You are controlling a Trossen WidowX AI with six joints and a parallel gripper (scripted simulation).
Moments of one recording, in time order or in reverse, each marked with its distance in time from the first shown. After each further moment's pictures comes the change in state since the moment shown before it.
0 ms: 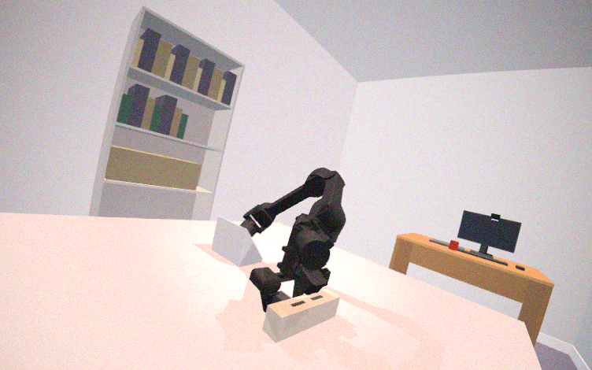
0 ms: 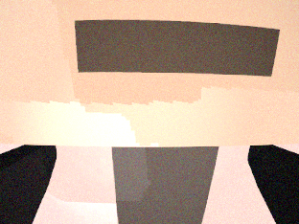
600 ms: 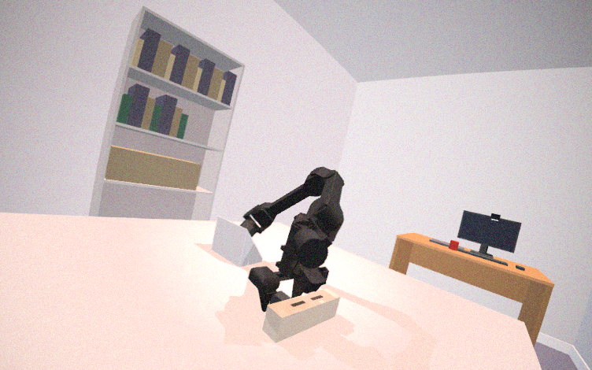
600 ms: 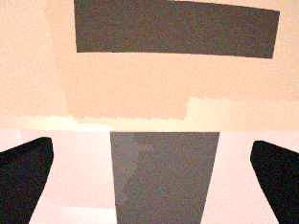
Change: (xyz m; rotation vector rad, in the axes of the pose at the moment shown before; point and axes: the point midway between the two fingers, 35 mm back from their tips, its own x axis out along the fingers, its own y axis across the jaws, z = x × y) arm 0.000 -0.001 -0.004 -0.004 -0.009 -0.002
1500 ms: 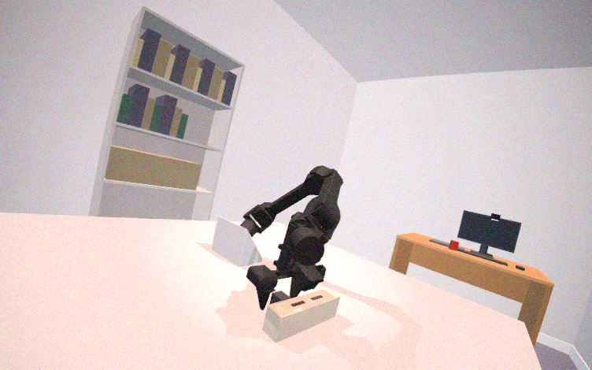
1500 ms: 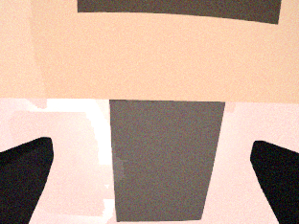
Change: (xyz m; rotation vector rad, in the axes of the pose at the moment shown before) arm 0.001 0.000 -0.007 -0.009 -0.013 -0.002
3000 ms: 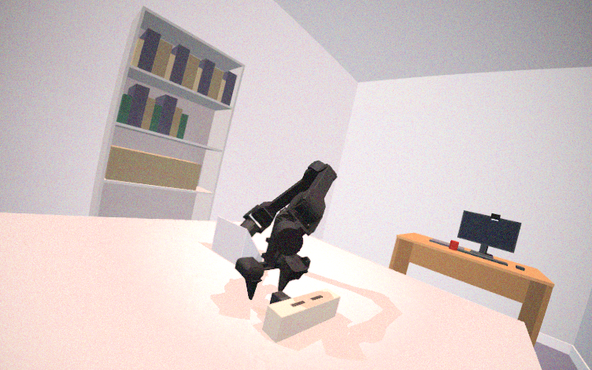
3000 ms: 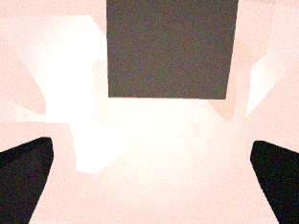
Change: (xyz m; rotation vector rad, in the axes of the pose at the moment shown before) arm 0.004 -0.001 -0.046 0.002 -0.001 0.007
